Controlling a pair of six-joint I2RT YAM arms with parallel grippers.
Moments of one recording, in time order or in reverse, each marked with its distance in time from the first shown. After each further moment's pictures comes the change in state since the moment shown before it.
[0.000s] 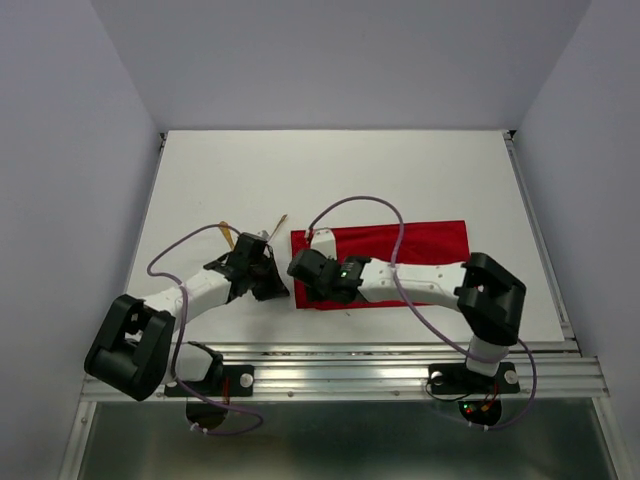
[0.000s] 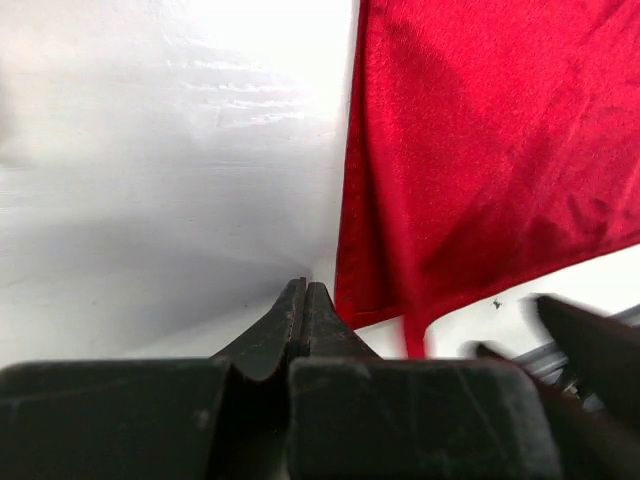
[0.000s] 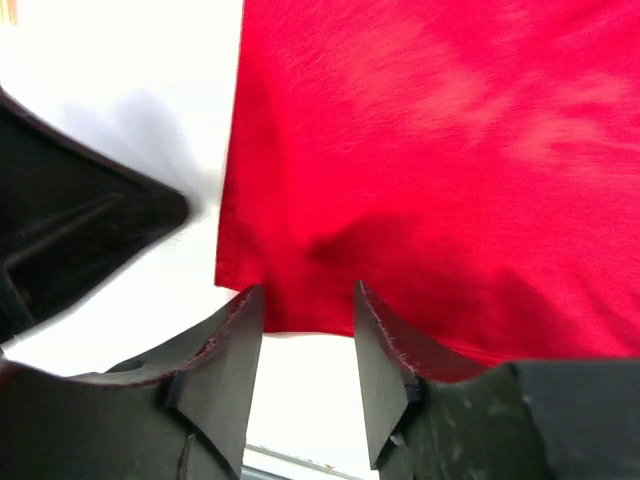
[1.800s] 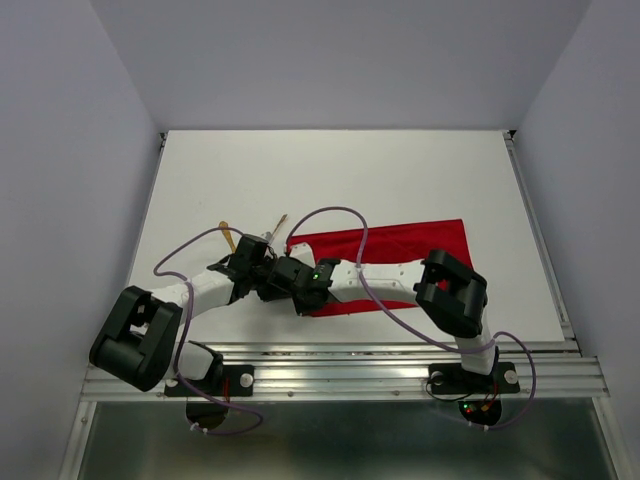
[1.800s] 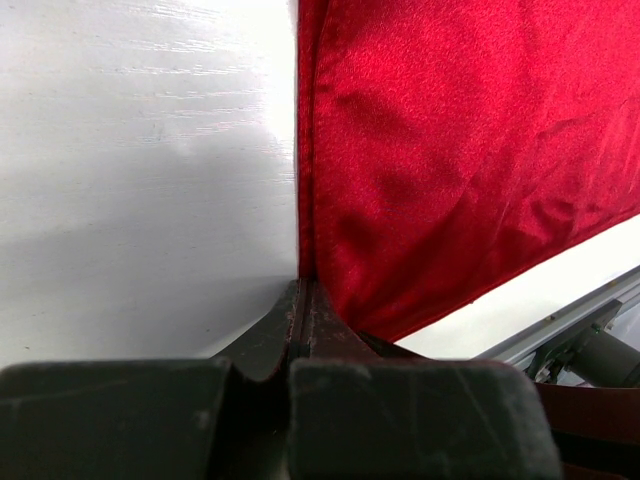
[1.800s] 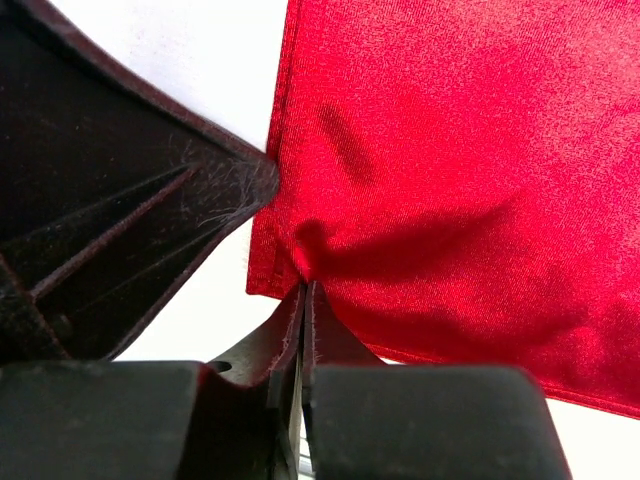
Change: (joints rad) left arm 0.000 0.043 -0.012 0.083 0.060 -0.020; right arm 0.015 0.134 0.122 -0.095 -0.153 -0.005
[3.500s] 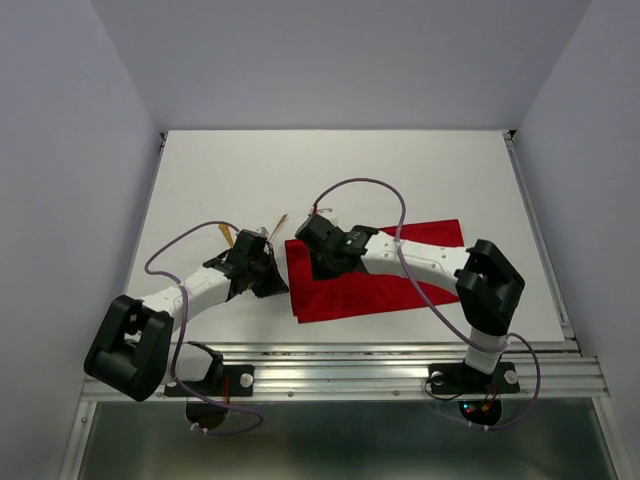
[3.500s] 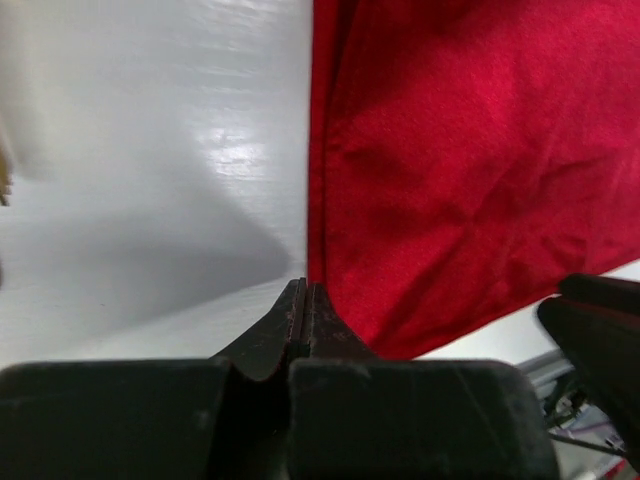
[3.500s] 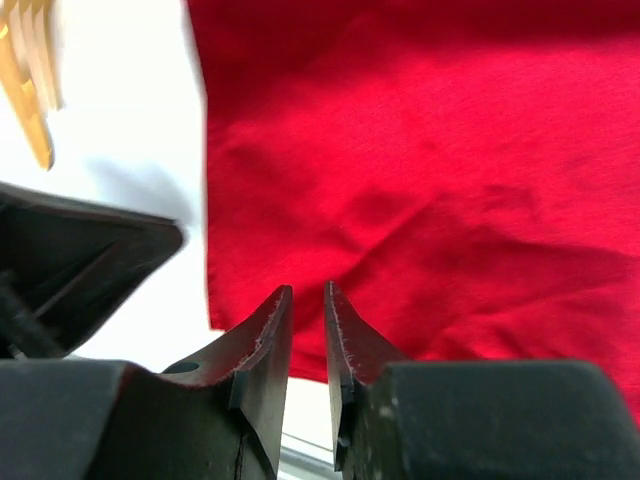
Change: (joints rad) left arm 0.002 -0.044 0.076 -0.153 -0.129 0.029; right arm -0.211 -0.177 -0.044 0.017 -0.072 -0.057
